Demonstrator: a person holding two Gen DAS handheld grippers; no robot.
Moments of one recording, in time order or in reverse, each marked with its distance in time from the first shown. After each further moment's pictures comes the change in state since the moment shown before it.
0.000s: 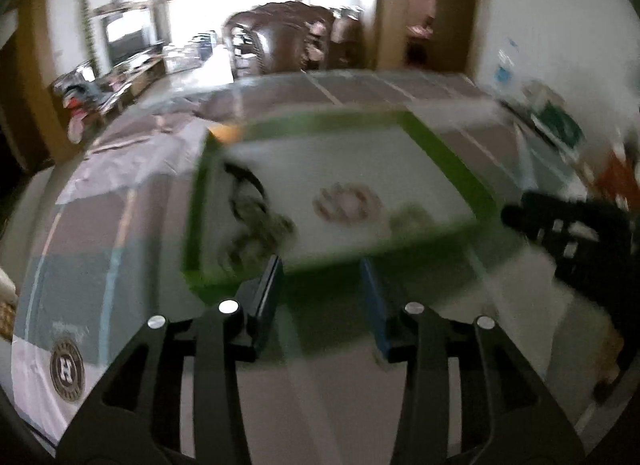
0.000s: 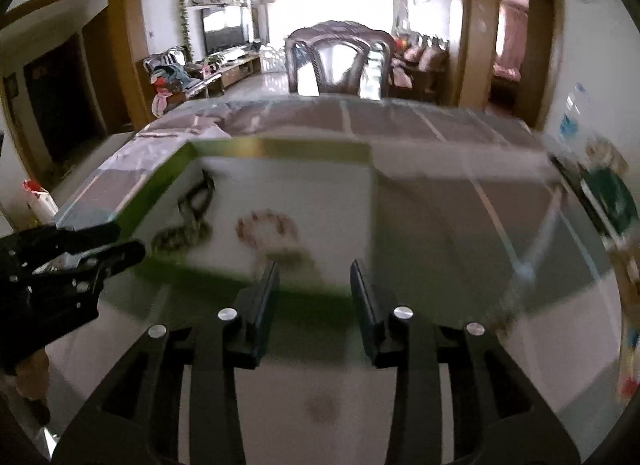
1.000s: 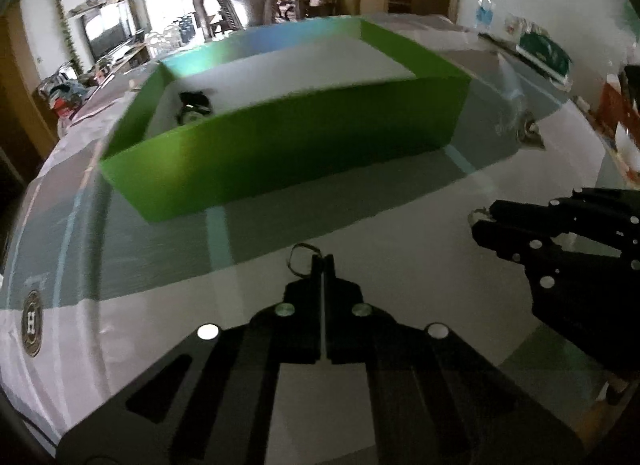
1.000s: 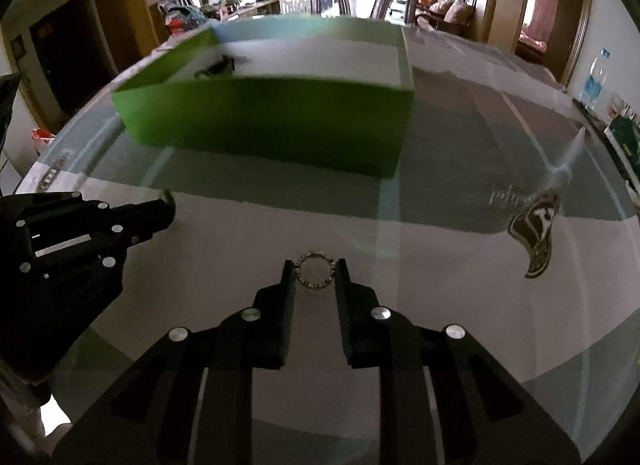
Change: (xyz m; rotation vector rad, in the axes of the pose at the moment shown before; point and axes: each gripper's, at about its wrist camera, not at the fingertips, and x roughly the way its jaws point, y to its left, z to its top) left arm 0.027 -0.035 -0.058 0.053 0.093 0.001; right arm 0.016 0.030 -0.067 -0.104 0.147 0.046
